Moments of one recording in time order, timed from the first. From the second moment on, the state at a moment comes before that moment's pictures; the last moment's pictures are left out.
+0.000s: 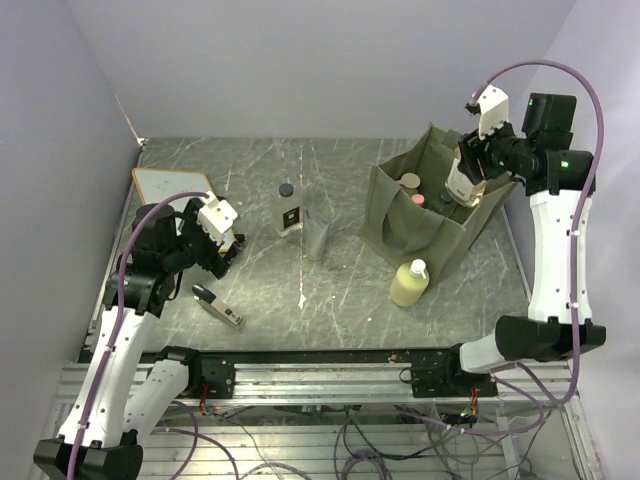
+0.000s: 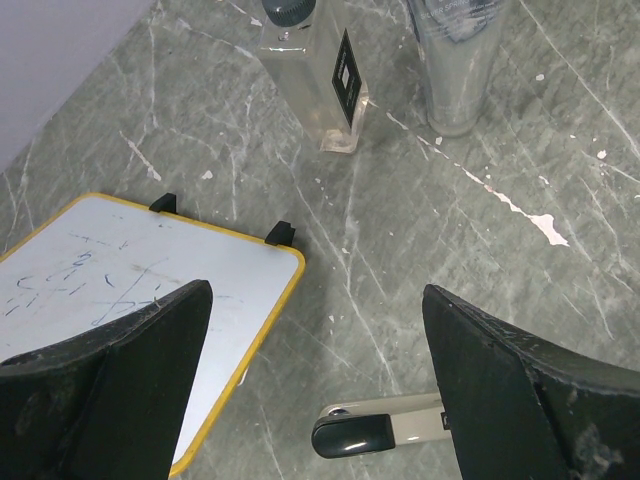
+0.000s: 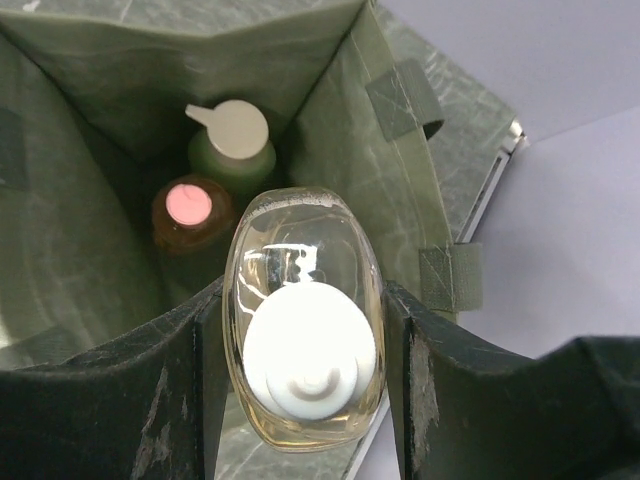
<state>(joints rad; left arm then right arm) -0.15 0.77 0.90 -0.62 0.43 0.53 -0.03 1.44 1.93 -1.08 -0.29 -0.58</state>
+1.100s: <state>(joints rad) -0.15 0.78 0.90 -0.62 0.43 0.53 -0.20 1.72 1.88 -1.15 -0.45 -0.86</state>
